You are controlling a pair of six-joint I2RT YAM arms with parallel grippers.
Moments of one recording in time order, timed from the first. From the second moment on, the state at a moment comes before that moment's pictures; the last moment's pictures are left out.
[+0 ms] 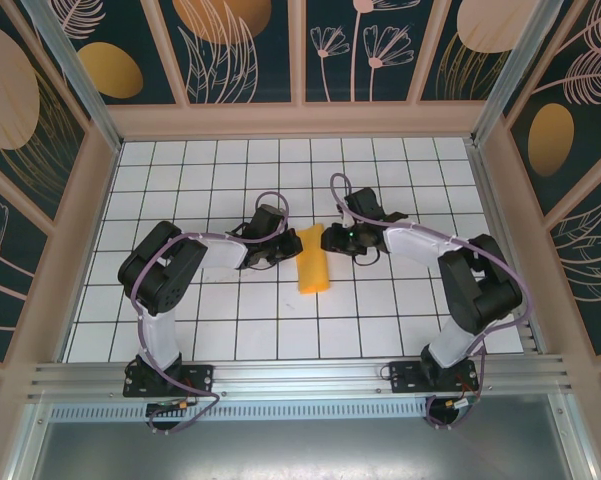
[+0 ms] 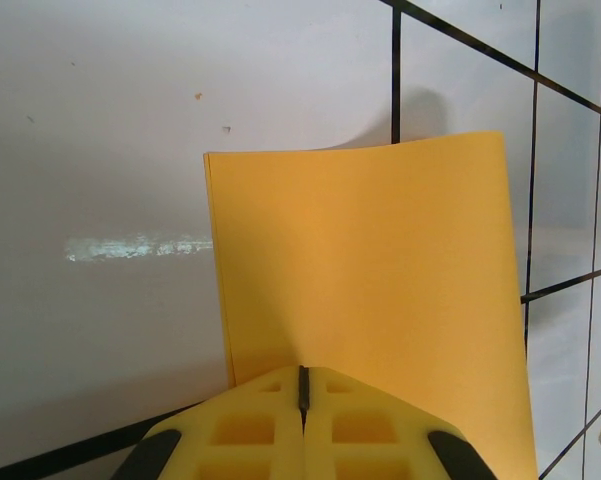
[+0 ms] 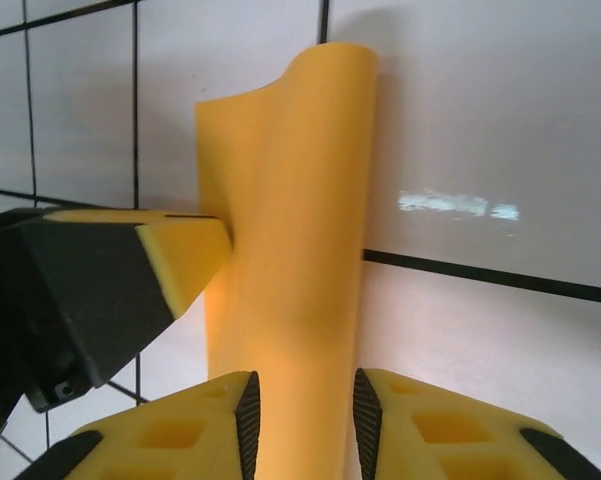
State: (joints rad) left arm -0.62 1.93 0.93 0.18 0.28 -0.89; right arm 0.52 1.66 0.96 -0.30 -0.35 0.55
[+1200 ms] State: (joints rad) left arm -0.63 1.93 0.95 0.17 0.24 -0.88; right arm 0.51 1.77 0.86 -0.16 -0.57 0.55
